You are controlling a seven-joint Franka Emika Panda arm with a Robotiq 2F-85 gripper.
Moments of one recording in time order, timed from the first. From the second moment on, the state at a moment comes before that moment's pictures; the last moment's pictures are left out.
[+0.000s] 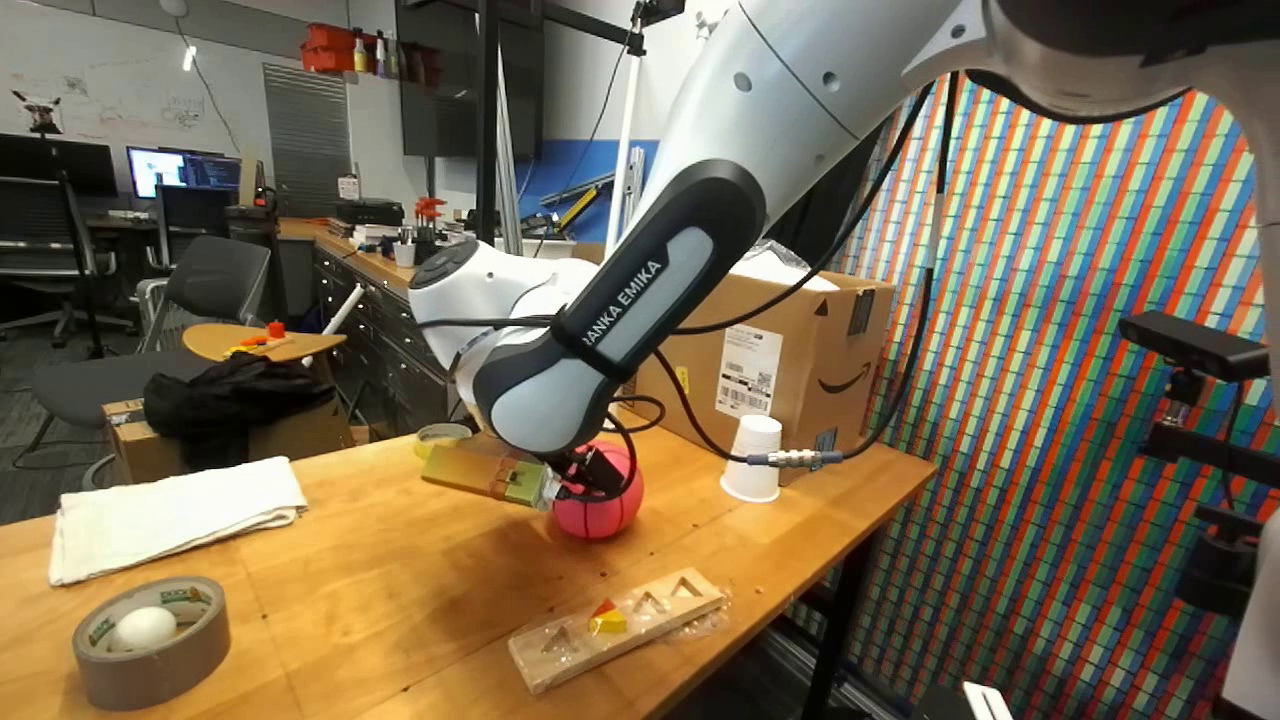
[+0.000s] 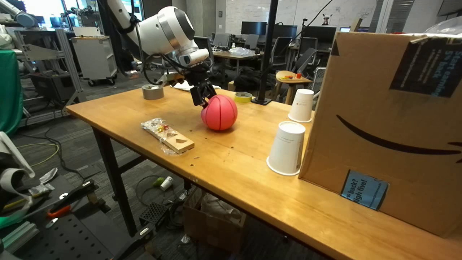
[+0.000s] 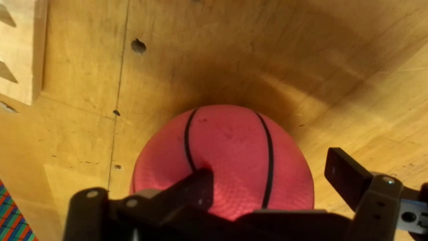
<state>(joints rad) 0.16 0.36 0.03 -2.03 -0.72 2.25 1.83</state>
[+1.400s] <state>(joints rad) 0.28 0.47 0.07 -1.91 -1.08 2.47 1.72</state>
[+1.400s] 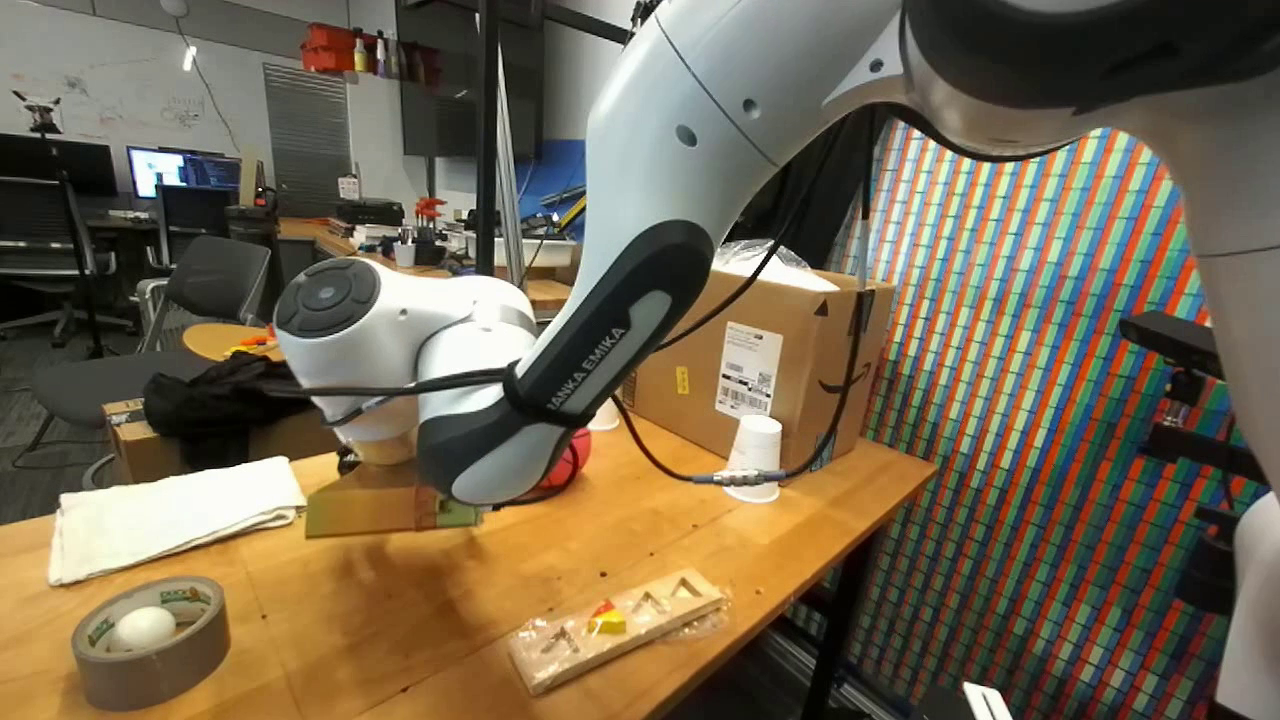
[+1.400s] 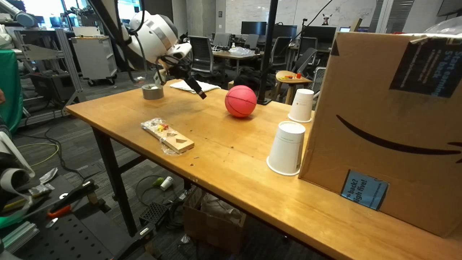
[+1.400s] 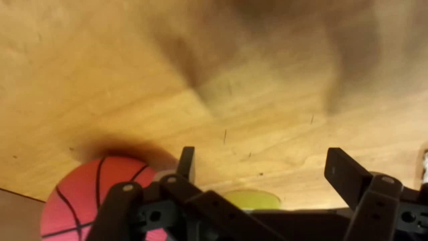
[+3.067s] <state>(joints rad) 0.36 0.32 0.19 -2.11 -0.77 2.38 1.82</state>
